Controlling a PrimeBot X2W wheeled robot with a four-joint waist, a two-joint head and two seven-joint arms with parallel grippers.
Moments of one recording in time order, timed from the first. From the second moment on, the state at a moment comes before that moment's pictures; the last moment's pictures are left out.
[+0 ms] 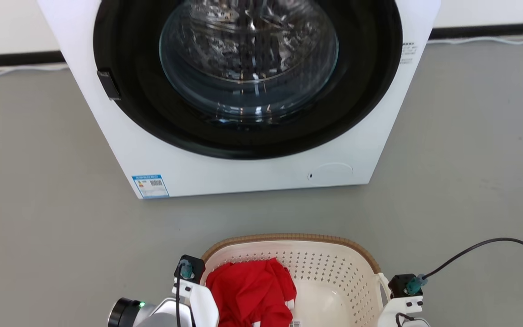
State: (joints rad) left arm -0.58 0.07 -1.24 1.19 -1.00 0.04 0.06; right arm -0.46 -0.09 0.78 1.19 0.83 0.11 0.21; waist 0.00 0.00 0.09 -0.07
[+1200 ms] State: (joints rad) left arm -0.54 0.07 -1.26 1.18 -1.05 0.04 0.12; right arm -0.46 -0.08 0.90 1.24 0.96 0.11 0.22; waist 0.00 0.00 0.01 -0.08
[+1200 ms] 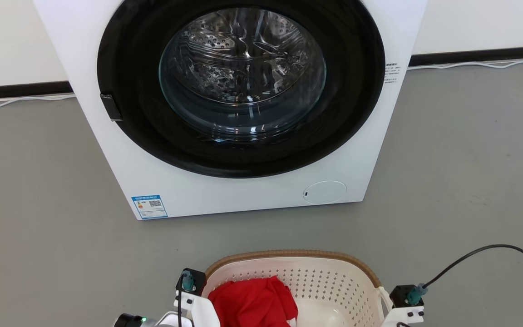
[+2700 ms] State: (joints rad) left arm -0.70 0.06 -1.26 1.22 -1.06 0.06 0.07; right arm -0.63 -0.08 1.01 1.27 1.13 0.11 0.08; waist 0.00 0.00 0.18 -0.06
